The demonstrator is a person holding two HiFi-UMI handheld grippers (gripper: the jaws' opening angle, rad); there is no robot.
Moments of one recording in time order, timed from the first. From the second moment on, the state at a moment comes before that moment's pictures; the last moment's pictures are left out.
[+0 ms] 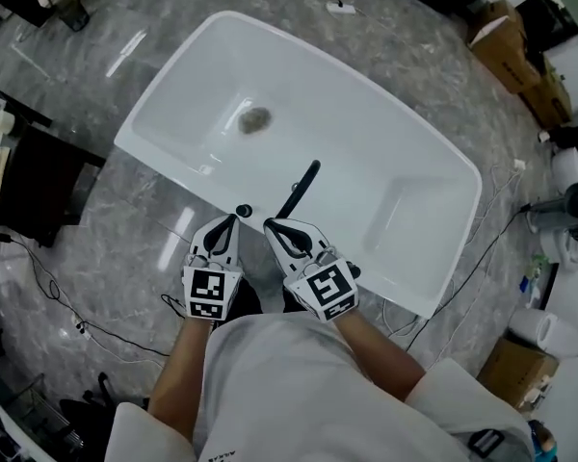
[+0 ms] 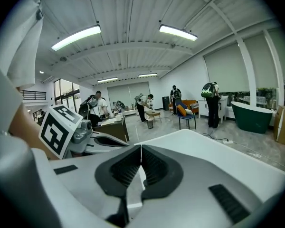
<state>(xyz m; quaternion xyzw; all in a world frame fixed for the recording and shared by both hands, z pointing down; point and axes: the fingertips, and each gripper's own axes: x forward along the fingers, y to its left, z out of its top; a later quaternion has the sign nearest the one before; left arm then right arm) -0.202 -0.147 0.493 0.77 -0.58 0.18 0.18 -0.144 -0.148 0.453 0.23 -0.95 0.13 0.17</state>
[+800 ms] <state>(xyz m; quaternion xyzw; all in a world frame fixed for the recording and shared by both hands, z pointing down) -0.238 -0.121 0.414 0.75 -0.62 0.13 0.16 -0.131 -0.163 0.376 0.22 -0.96 0.11 0.12</state>
